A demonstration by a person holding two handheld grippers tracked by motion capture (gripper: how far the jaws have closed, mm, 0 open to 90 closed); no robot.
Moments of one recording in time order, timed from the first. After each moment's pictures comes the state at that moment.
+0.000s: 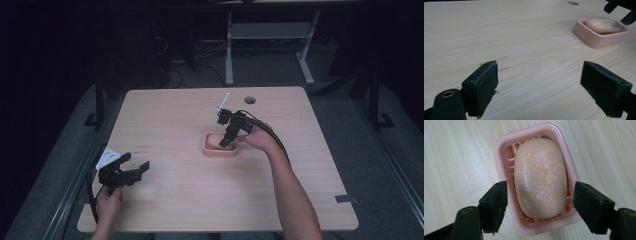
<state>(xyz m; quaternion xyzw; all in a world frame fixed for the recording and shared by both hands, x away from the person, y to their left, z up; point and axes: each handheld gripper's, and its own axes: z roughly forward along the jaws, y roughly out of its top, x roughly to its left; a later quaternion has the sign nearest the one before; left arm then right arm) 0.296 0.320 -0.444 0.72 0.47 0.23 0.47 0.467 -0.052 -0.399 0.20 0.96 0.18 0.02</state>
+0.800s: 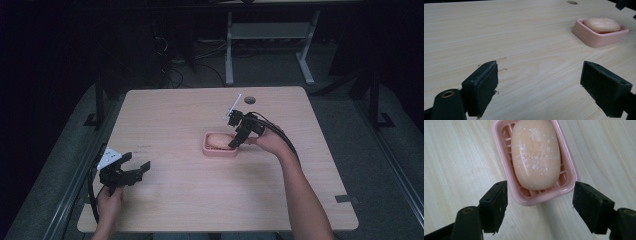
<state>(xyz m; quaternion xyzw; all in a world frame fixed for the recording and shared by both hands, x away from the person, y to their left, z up) 0.296 0.317 -0.444 0.72 0.46 0.23 0.46 0.453 -0.084 -0.392 0.22 0.96 0.18 0.03</state>
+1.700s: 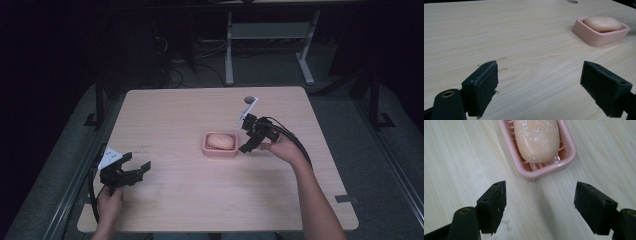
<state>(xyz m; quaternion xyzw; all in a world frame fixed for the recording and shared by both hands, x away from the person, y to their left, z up) 0.296 0.316 -0.444 0.72 0.46 0.23 0.46 0.428 -0.121 -0.389 0.24 0.95 0.20 0.04</state>
